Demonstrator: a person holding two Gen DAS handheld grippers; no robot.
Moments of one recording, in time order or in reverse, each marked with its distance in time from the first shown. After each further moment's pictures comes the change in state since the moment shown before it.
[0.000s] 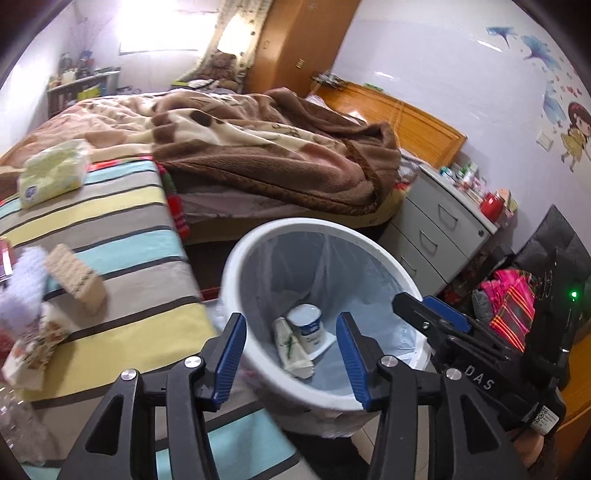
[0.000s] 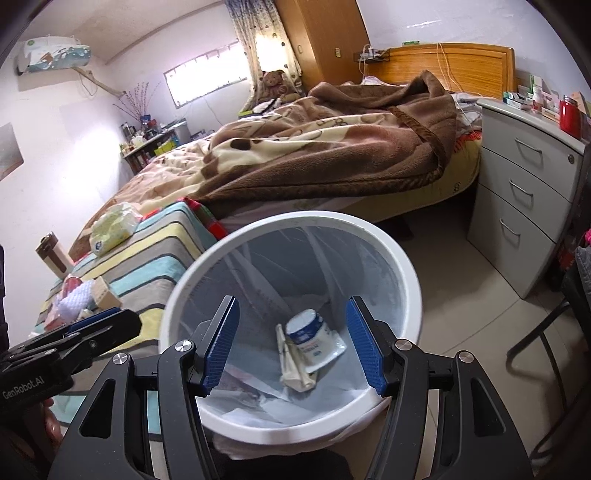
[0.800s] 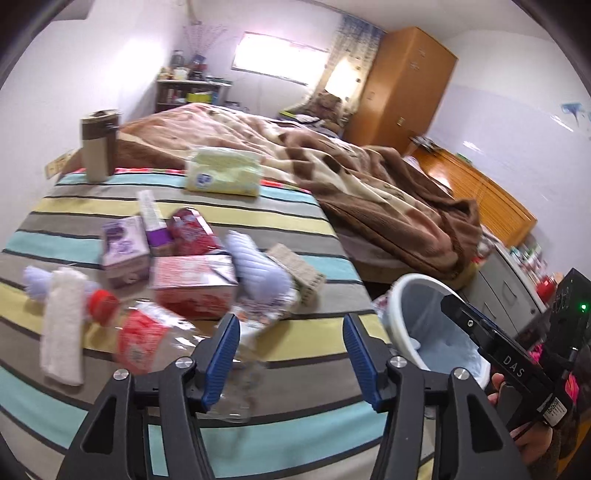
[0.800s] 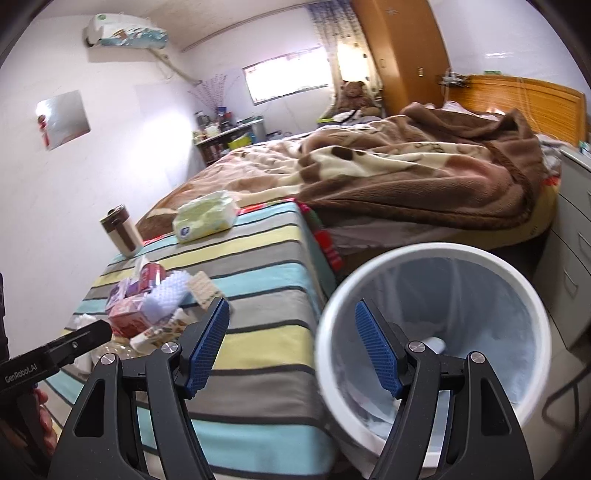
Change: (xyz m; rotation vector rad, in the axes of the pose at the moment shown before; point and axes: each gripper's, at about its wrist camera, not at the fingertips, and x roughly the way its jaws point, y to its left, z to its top) left arm -0.126 0.136 -0.037 -0.263 -0.175 0.261; right arm 0.013 0.101 0.001 -0.175 -0.029 0.230
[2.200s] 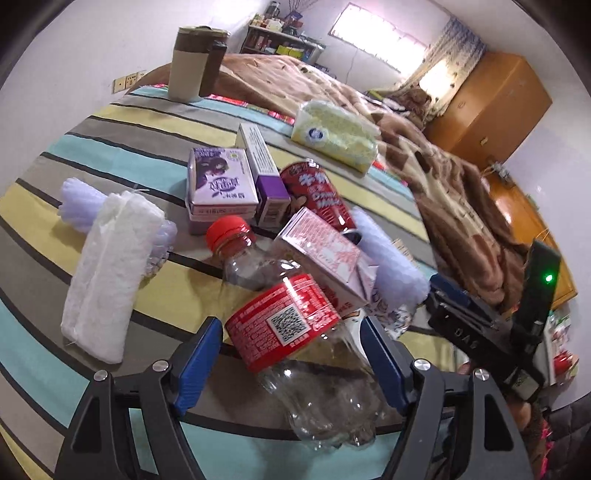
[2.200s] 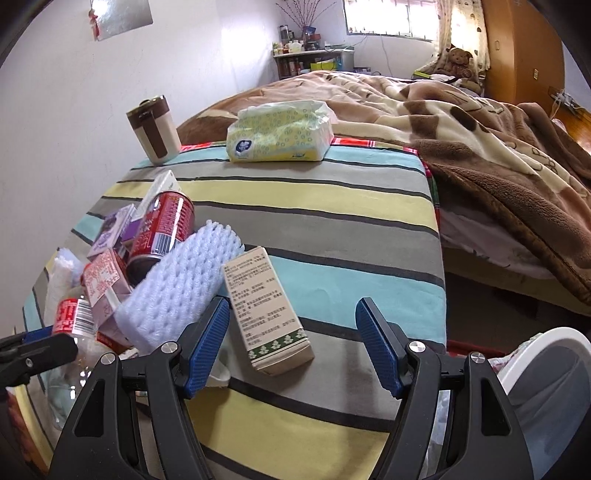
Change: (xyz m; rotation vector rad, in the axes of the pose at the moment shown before) left arm 0.044 0.079 -0.001 -0.299 0.153 0.149; right arm 0.125 0.068 0.015 -0.305 0.307 0.133
